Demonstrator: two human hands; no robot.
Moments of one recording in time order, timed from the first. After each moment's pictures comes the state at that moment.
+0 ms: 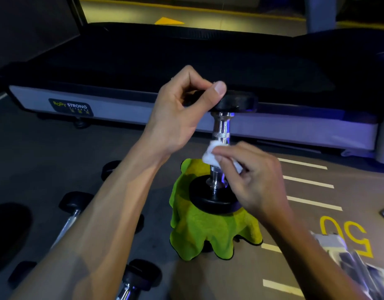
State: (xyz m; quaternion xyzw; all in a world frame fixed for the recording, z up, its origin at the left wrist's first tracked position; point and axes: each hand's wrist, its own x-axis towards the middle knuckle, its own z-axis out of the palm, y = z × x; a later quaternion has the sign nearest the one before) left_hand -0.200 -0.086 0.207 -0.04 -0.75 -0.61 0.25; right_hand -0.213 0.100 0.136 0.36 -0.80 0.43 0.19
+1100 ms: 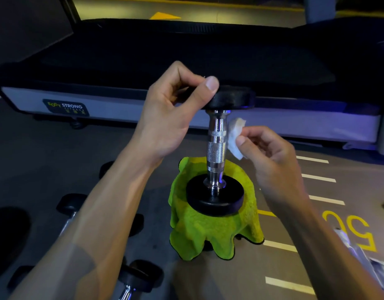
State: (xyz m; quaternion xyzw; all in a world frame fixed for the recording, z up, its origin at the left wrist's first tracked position) left_hand -0.197 -0.084 0.205 -0.04 -0.73 -0.63 0.24; right_hand -0.224 0.109 0.148 0.19 -0.70 0.69 -0.01
